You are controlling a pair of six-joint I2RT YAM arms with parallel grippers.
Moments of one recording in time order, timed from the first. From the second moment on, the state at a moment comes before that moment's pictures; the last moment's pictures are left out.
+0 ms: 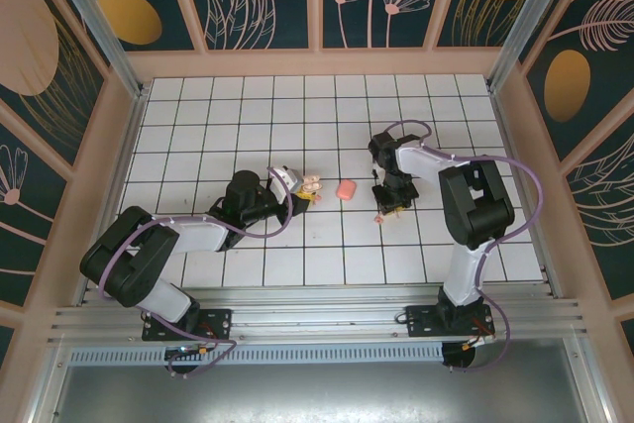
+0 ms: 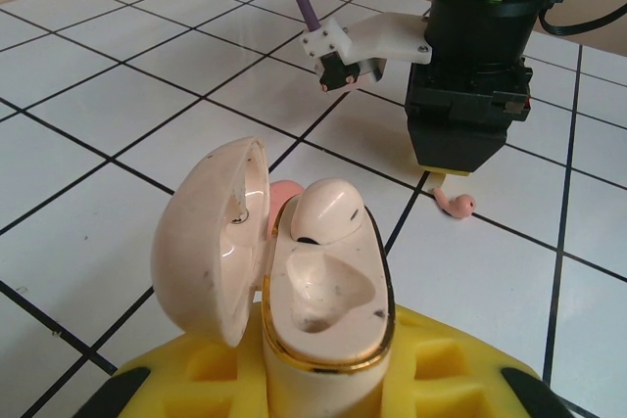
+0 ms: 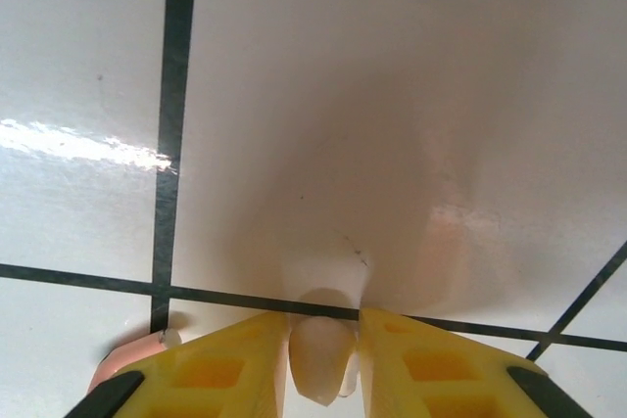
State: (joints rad) left arm -0.59 1.54 0.49 0.70 0.49 0.05; right arm 0.41 1.88 1.21 -0.97 0.05 0.10
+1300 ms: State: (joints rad) left arm -0.60 1.57 0.47 0.97 0.69 0.03; right arm 0.57 1.09 0.75 0.06 -0.57 0.21
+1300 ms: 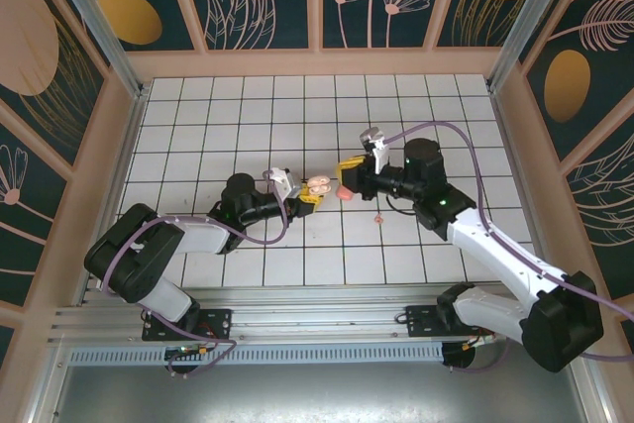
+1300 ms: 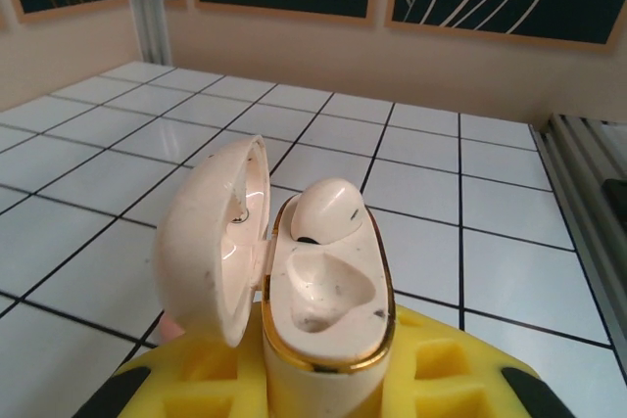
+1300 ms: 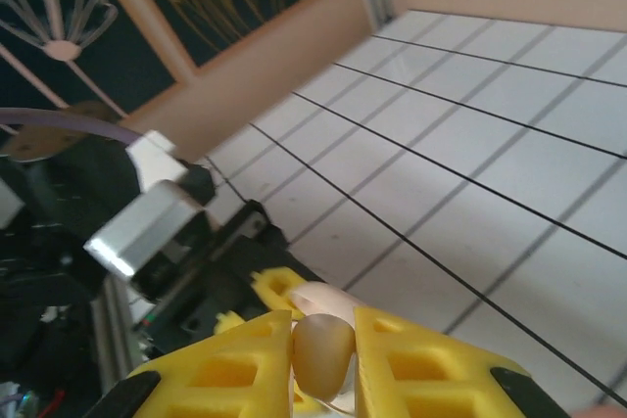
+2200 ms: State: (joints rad) left arm -0.61 1.57 0.48 1.03 0.73 0.01; right arm 0.72 1.17 0.76 0.08 -0.54 0.17
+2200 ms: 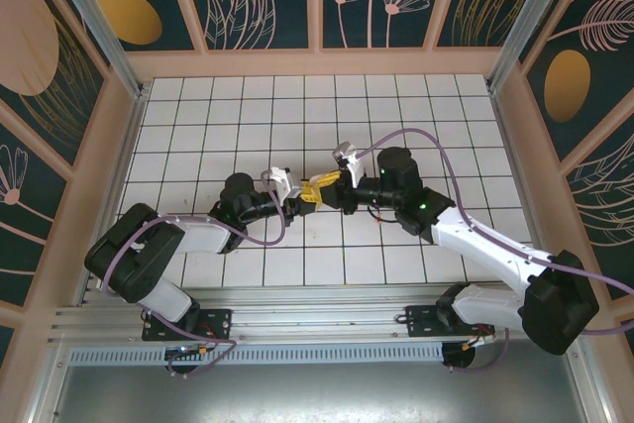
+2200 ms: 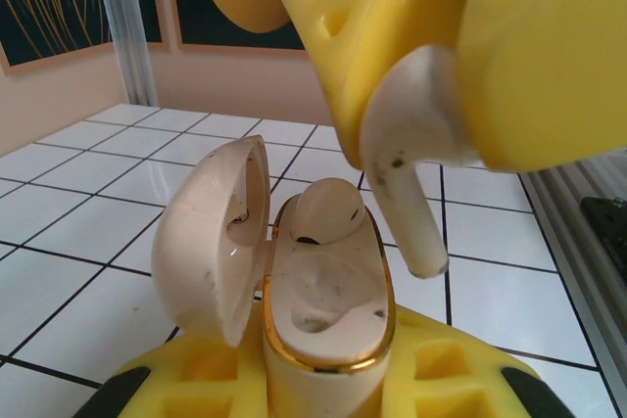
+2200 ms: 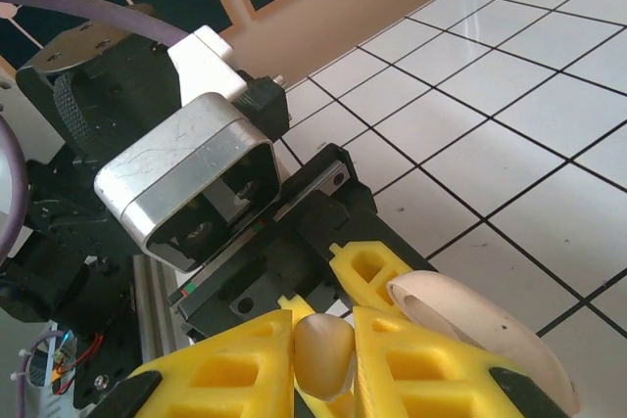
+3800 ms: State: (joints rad) left arm -0.61 1.53 0.49 1.01 0.73 -0.11; right arm 0.73 1.20 0.76 0.13 -0.45 0.11
